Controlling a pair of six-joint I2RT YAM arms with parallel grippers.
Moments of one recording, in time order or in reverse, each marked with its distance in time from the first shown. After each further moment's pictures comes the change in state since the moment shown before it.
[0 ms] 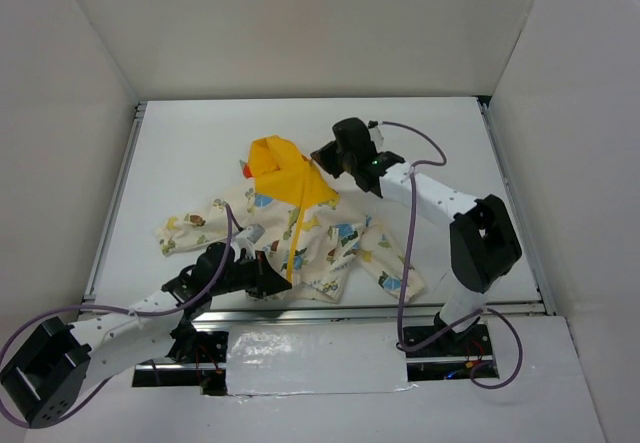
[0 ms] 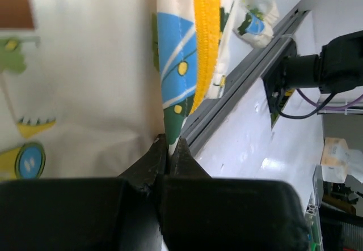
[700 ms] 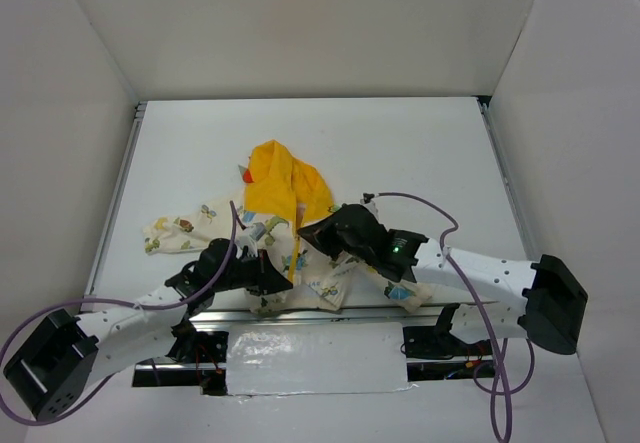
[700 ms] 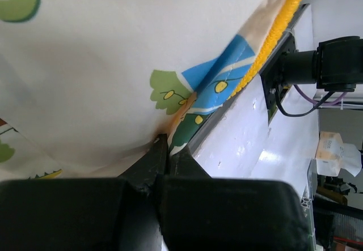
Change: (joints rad) left arm 0.021 0.065 0.020 -0.001 0.048 0.008; right arm 0.391 -0.470 -0.506 0.069 0.079 0.252
